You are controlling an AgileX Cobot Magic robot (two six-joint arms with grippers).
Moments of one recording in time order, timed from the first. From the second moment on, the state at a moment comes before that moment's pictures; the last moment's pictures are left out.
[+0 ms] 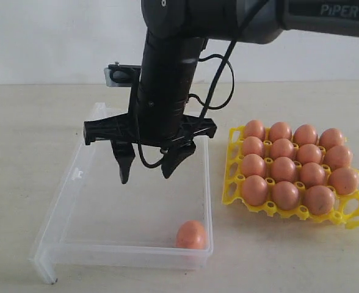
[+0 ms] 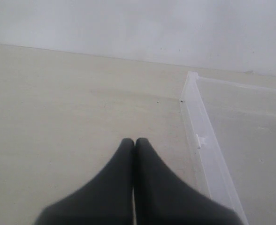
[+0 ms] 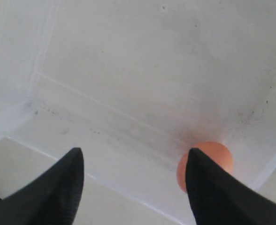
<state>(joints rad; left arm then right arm) 0.03 0.00 0.00 -0.06 0.31 -0.05 0.76 2.01 -1.73 0.25 1.22 0.32</state>
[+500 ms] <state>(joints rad) 0.03 0.00 0.00 -0.06 0.31 -0.05 0.76 1.90 -1.46 0.20 1.22 0.23</state>
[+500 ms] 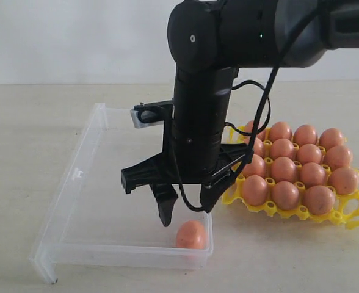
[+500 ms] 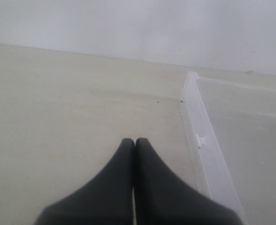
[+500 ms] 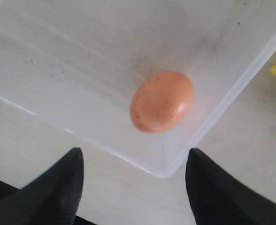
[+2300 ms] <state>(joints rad) 0.03 0.00 0.00 -0.06 0.31 -0.05 0.76 2.04 -1.44 0.14 1.04 0.46</state>
